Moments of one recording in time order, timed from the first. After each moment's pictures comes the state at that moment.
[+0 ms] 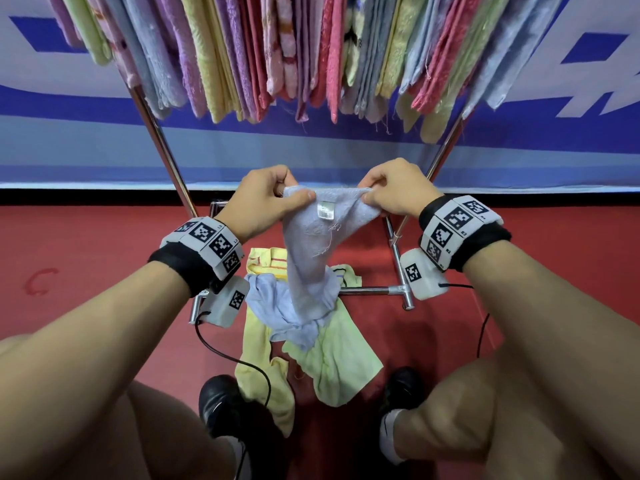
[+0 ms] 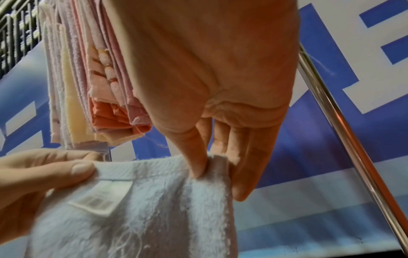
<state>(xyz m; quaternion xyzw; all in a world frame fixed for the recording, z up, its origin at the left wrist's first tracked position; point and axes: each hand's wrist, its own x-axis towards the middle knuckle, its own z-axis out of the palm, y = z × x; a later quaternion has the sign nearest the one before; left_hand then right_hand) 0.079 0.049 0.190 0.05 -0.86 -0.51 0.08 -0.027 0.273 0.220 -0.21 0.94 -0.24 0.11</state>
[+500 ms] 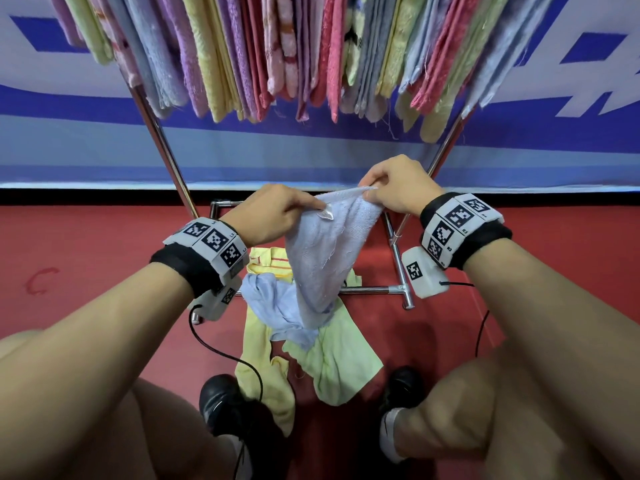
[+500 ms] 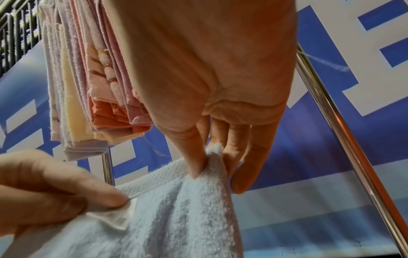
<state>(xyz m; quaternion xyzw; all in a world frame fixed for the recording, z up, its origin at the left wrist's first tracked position) 0.084 0.054 0.198 -0.09 -0.96 -0.28 -0.03 -0.028 0.275 0.223 -0.22 0.94 -0.24 0.10</state>
